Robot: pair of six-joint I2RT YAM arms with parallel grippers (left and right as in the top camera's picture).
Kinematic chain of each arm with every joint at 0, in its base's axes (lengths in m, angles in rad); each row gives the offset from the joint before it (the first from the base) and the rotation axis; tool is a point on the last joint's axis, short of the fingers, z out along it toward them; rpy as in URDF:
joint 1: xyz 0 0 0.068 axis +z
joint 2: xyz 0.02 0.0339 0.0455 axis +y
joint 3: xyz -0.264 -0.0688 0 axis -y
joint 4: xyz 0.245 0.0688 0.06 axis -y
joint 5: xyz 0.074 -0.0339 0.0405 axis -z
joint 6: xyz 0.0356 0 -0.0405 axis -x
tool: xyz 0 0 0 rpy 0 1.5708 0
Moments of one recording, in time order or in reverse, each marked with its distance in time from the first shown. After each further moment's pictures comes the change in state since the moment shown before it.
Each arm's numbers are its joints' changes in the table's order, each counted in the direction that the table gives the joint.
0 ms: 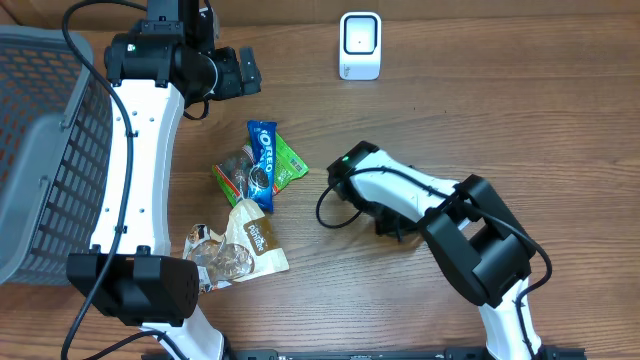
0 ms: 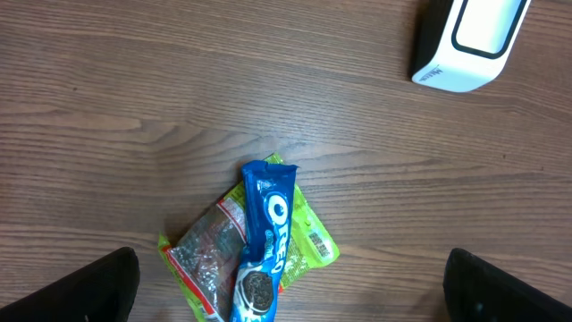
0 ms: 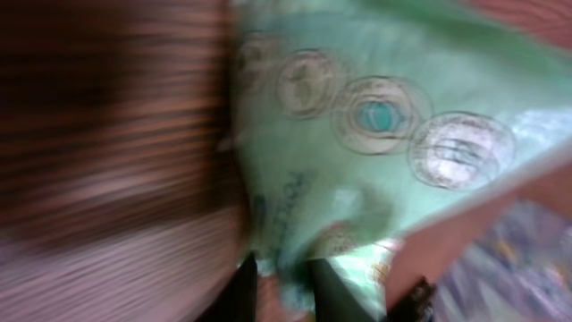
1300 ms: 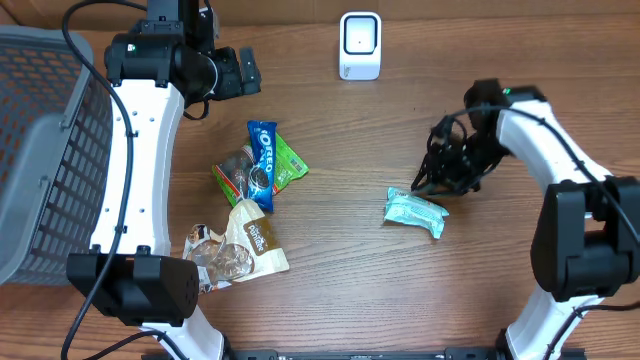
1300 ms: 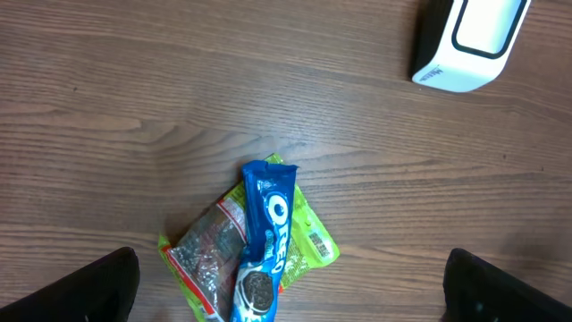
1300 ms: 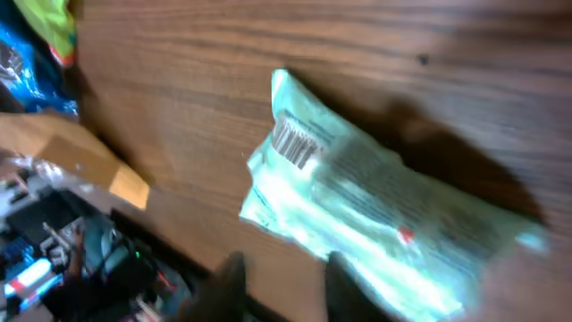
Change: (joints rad) left arm 0.000 0.000 0.000 -0.001 0.000 0.000; right arm -0.620 -0.196 -0.056 0.199 -1.043 0.707
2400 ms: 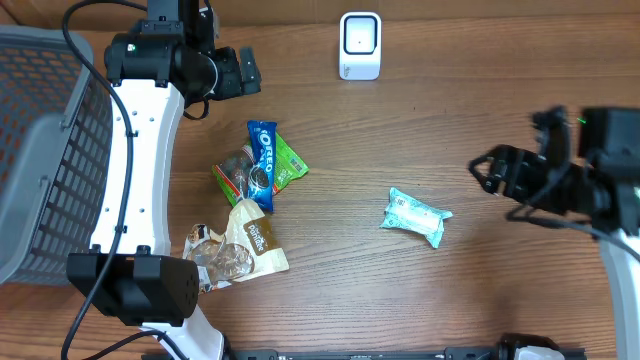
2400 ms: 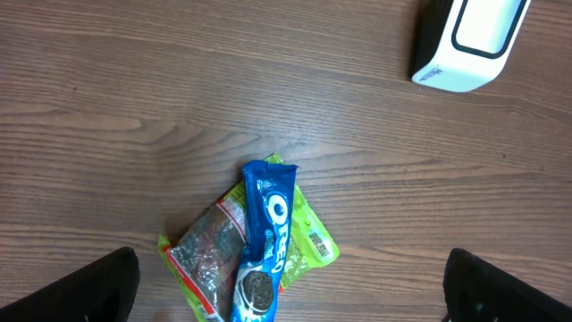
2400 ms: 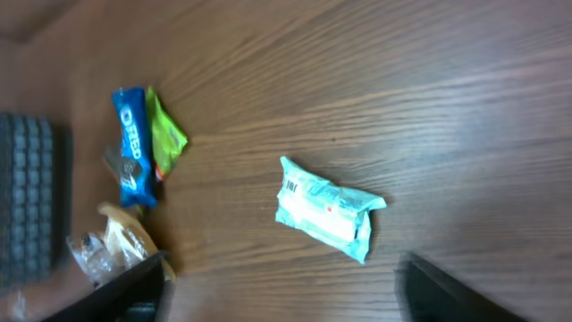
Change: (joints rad) left arm 0.000 0.000 0.000 0.001 0.000 0.000; right arm -0.223 -0.778 -0.167 0.065 0.152 -0.131
